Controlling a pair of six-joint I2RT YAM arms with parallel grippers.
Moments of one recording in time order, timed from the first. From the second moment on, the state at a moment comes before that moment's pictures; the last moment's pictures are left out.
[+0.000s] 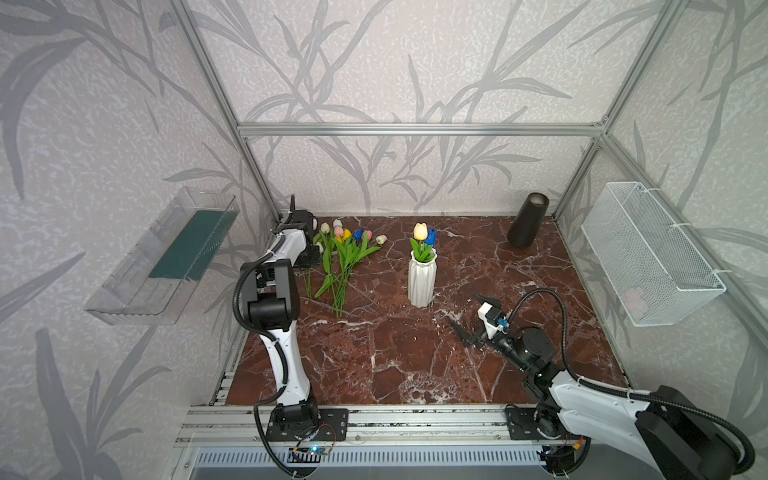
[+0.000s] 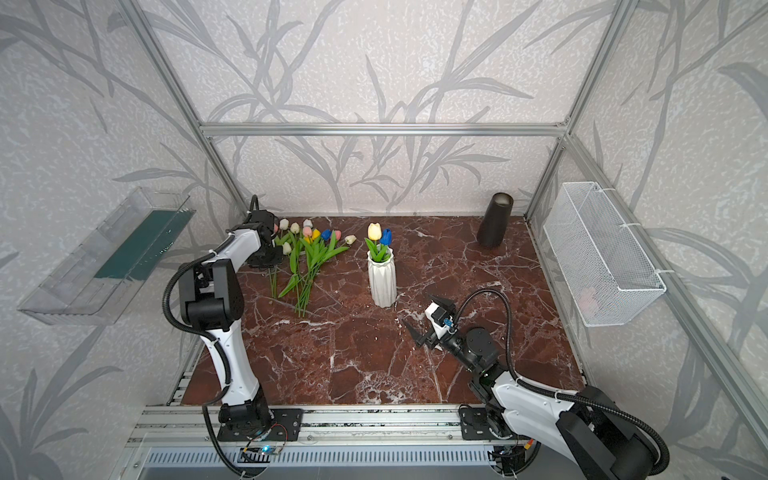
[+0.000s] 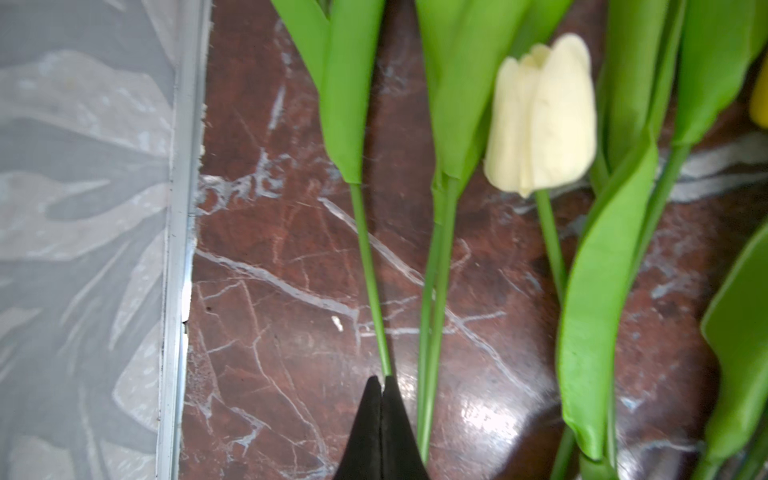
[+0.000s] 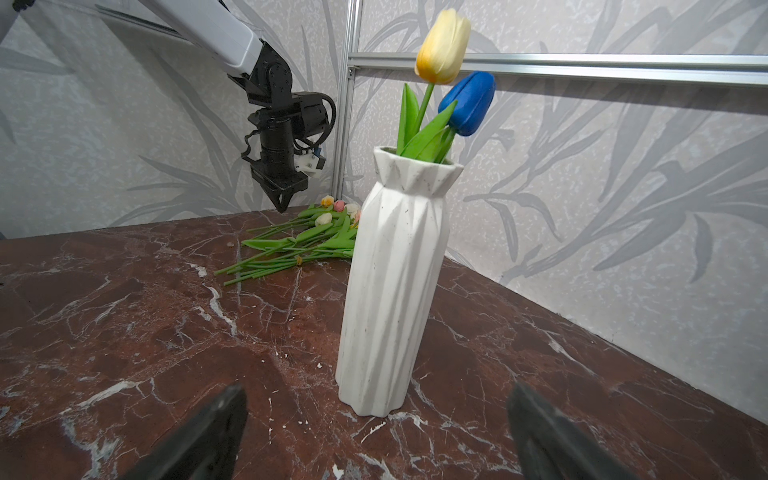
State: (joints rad) left arm 0.13 2.11 1.68 -0.81 -0.26 -0.04; right arm 0.65 1.00 0.05 1.01 -0.14 -0.15
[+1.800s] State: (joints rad) left arm 0.16 1.79 1.50 -0.73 -0.26 -0.09; right arm 0.65 1.00 0.05 1.00 -0.14 -0.15
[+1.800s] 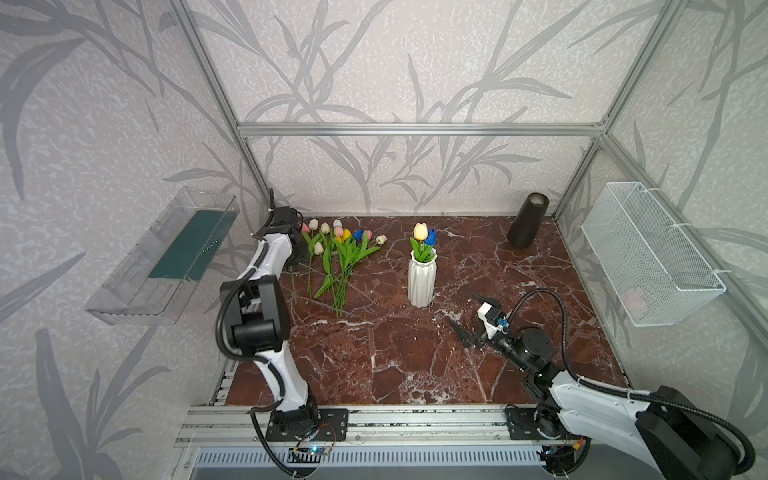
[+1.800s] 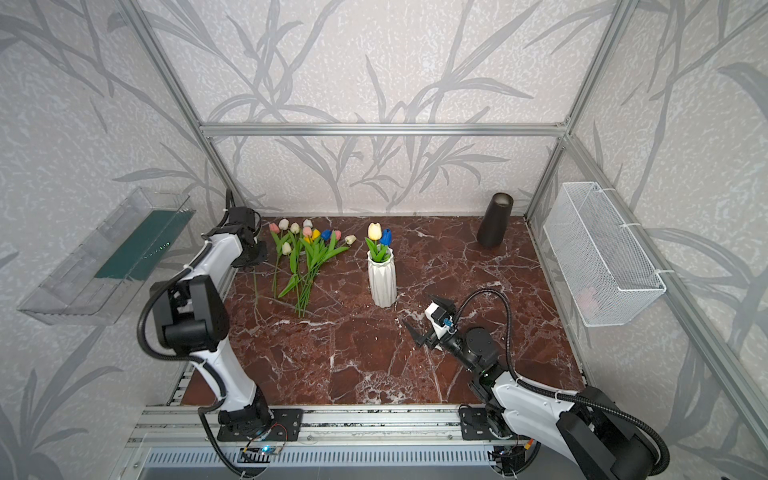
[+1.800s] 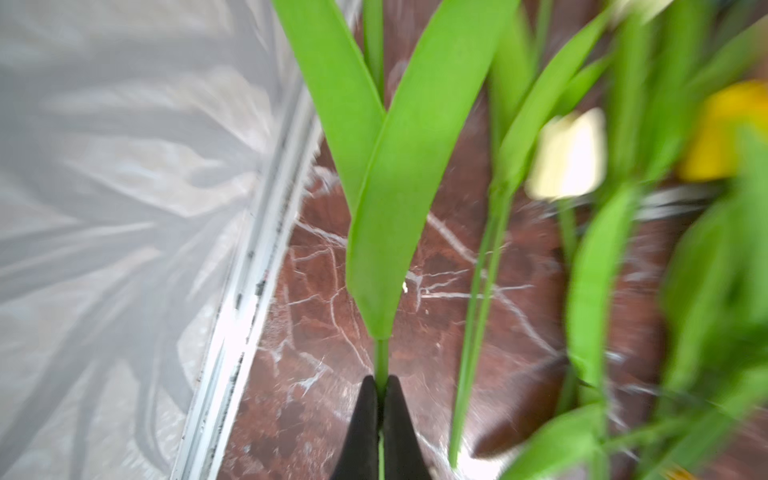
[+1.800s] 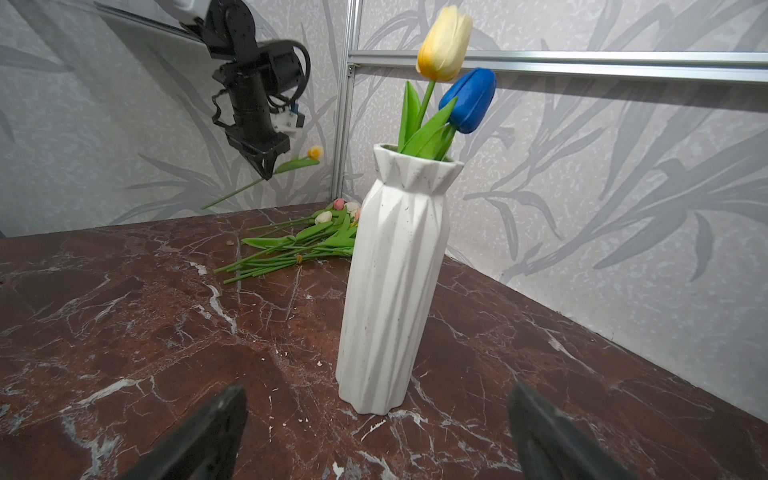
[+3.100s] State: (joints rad) left arm -0.40 1.36 0.97 0.76 0.61 -0.30; right arm 0.65 1.00 0.05 1.02 -0.14 -0.16
